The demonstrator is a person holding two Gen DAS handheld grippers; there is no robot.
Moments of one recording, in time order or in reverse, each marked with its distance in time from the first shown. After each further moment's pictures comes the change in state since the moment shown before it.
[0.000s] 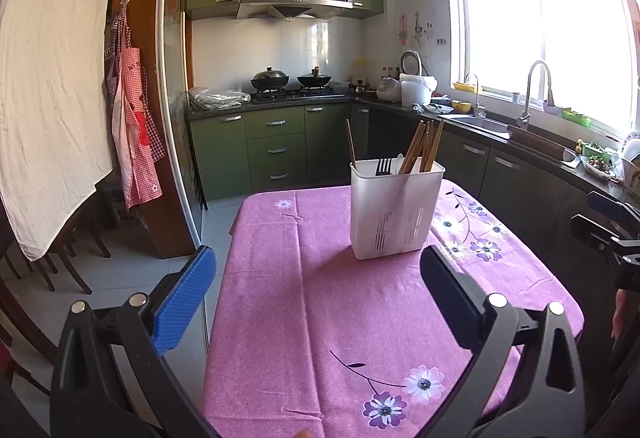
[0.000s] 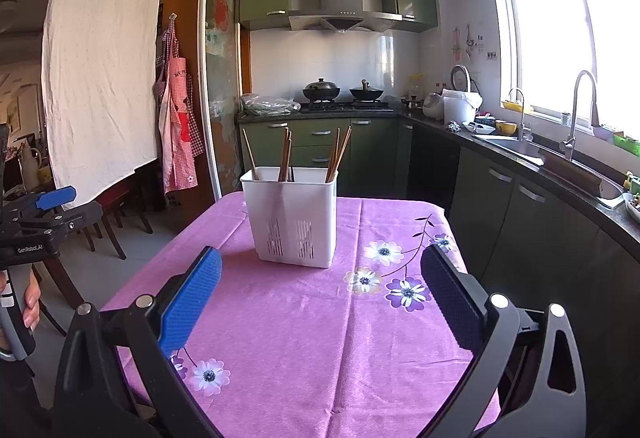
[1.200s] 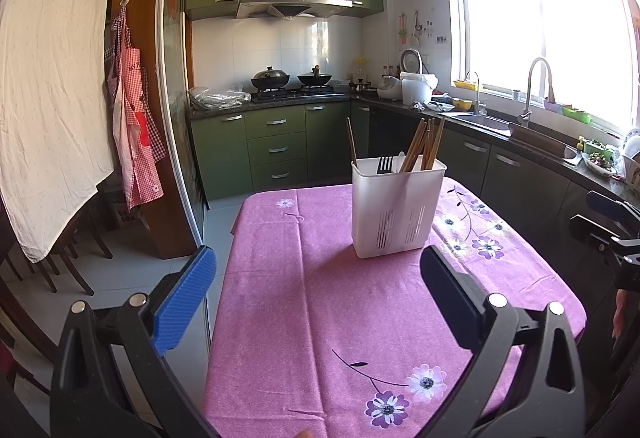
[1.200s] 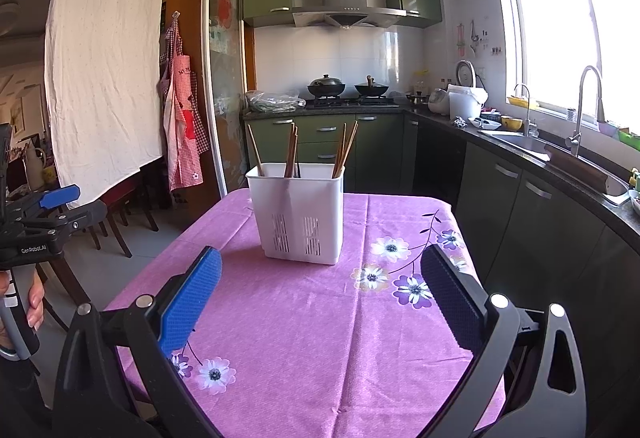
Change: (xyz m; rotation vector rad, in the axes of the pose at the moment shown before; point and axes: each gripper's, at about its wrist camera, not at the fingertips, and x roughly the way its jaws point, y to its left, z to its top) left arm 0.003 0.001 -0.001 0.005 0.003 0.000; right arm 0.005 0.000 -0.003 0.005 0.011 0.020
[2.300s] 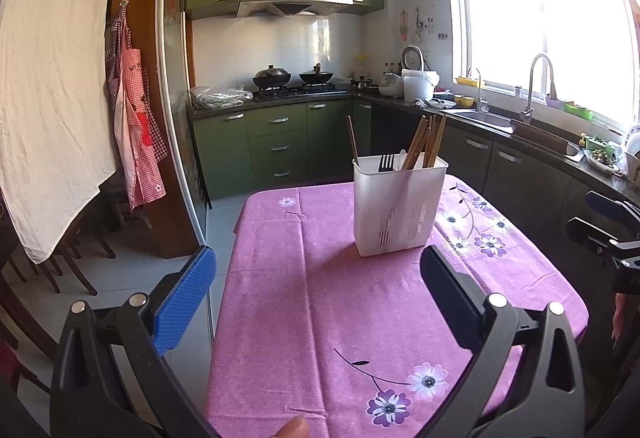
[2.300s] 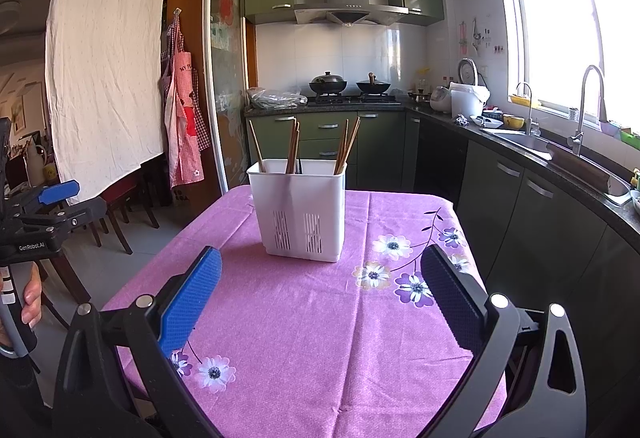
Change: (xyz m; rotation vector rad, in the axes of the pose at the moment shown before) left arm 0.000 0.010 0.002 0.014 0.011 0.007; right arm 0.002 -0.002 -0.003 -0.002 0.008 0.009
